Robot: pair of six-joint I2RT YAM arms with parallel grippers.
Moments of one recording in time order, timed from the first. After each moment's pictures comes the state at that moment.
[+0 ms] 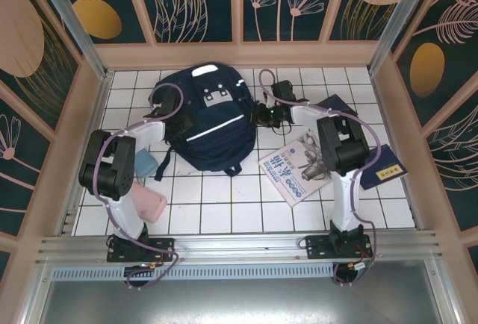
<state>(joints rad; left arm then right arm) -0.26 1.84 1.10 -0.22 -0.06 -0.85 0.39 2.09 1.39 -0.24 -0.49 0.56</state>
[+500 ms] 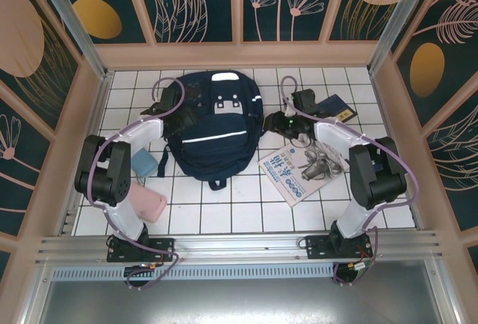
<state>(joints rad) -0.27 1.76 1.15 -0.34 -0.08 -0.72 0.33 1.69 1.07 -0.26 -0.43 0.58</state>
